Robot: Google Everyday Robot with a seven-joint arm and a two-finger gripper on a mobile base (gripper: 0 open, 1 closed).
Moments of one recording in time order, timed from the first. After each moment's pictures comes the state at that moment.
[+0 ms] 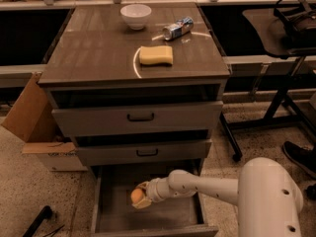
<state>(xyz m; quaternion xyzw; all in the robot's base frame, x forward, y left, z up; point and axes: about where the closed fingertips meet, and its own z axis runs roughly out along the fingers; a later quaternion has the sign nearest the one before) 0.537 0.083 0.253 -0.57 0.71 0.28 0.31</state>
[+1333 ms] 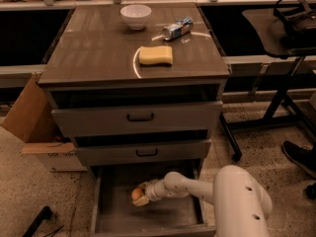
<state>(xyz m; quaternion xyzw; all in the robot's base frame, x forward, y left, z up) 0.580 0.088 0.156 -0.54 0.74 0.28 0.30</state>
